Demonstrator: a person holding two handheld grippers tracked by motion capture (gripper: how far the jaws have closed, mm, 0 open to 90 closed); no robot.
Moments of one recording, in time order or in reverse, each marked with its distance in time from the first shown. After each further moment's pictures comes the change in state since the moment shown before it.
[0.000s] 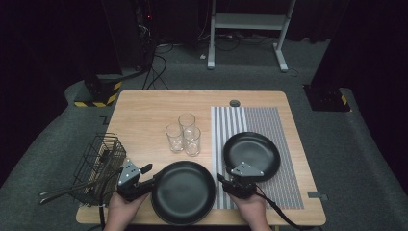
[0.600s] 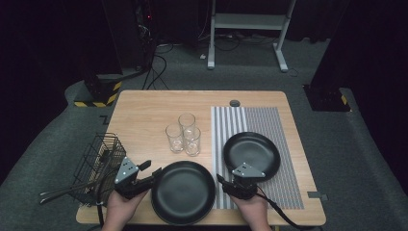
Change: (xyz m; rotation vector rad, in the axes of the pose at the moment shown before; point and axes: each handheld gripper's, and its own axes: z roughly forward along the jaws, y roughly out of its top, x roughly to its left) left arm 0.001 0.012 -0.009 -0.056 -0.009 0.006; right arm -0.001 -0.002 -0.002 -0.018 -0.001 0.002
